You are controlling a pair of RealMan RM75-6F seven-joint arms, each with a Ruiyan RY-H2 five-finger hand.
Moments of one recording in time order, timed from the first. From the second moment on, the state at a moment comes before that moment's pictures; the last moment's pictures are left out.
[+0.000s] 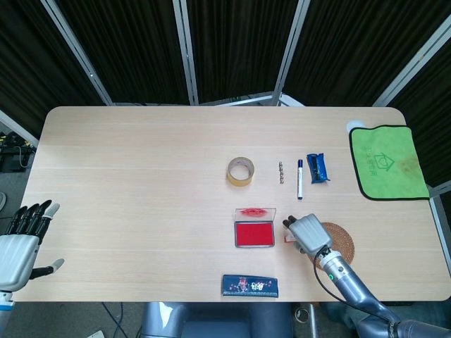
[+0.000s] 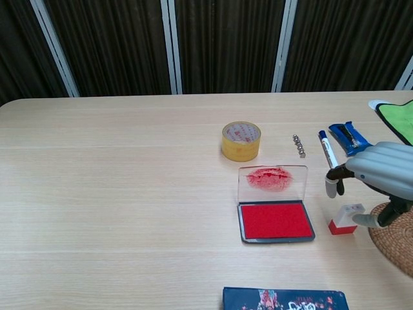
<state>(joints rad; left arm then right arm) -0.06 -0.96 0.01 -1.99 1.53 1.44 0.32 0.48 -1.46 0.05 -1.46 -1.44 0.98 -0.45</state>
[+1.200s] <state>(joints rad) -0.07 -0.95 0.01 -2.00 1.50 1.43 0.33 0.51 -1.45 0.04 -1.49 -1.45 1.00 -0.39</state>
